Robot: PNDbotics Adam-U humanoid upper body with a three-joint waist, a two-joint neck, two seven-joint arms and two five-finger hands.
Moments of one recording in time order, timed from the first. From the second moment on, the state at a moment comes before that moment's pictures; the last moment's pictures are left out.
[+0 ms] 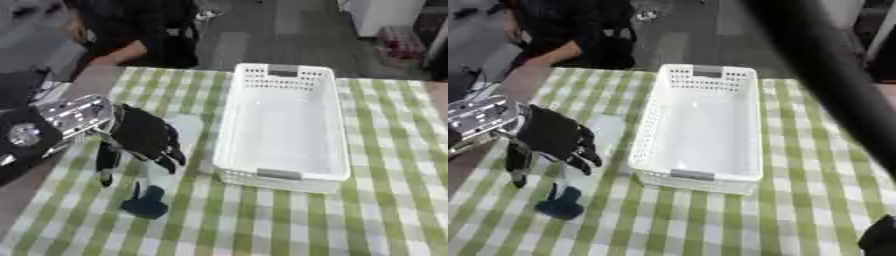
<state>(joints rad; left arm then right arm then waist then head) -0.39 1.13 -0.50 -1.63 -1.17 -0.89 -0.18 0.00 -0.43 0.11 -1.99 0.17 -0.71 0.40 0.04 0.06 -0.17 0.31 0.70</state>
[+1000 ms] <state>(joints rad) -0.42 1.11 -0.48 -1.51 -1.66 -0.82 0.43 -0.04 -0.40 0.12 -1.99 0.18 -0.71 0.40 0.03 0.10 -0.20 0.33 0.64</state>
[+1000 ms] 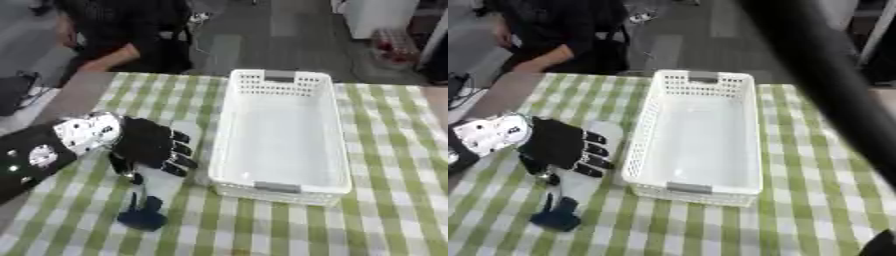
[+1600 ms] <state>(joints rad) -0.46 1.04 -0.49 -1.39 -1.80 -0.76 0.49 -0.07 -0.40 0.12 -1.99 0.15 -0.70 0.41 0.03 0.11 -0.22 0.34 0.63</state>
